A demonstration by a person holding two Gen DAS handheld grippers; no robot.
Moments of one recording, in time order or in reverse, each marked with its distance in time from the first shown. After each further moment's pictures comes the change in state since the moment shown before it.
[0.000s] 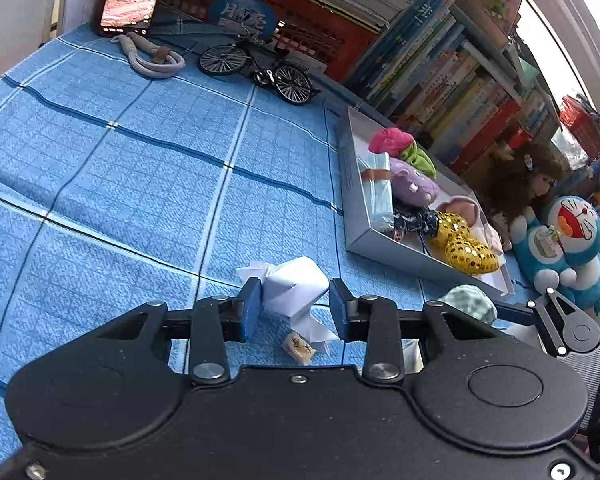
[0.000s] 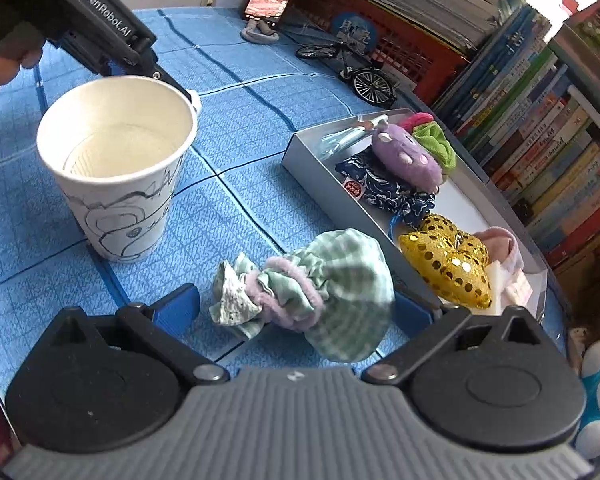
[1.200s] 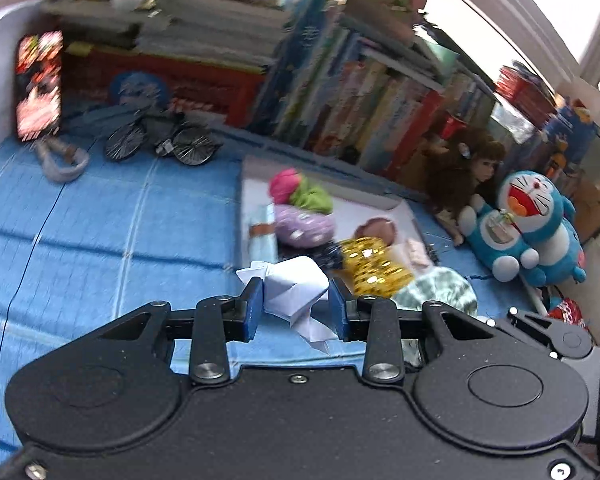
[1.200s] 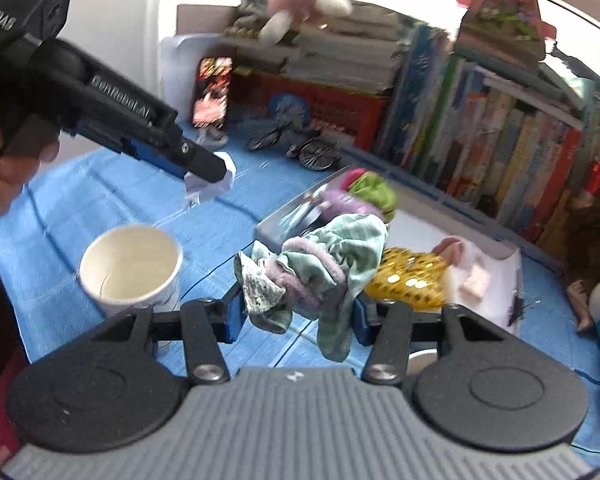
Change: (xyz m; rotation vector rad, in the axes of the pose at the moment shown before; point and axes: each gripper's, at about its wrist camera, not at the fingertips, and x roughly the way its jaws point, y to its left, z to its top) left arm -0.029 -0.118 0.036 0.237 -0.049 -0.050; right arm -0.072 -0.039 -0.002 0.320 -0.238 -0.008
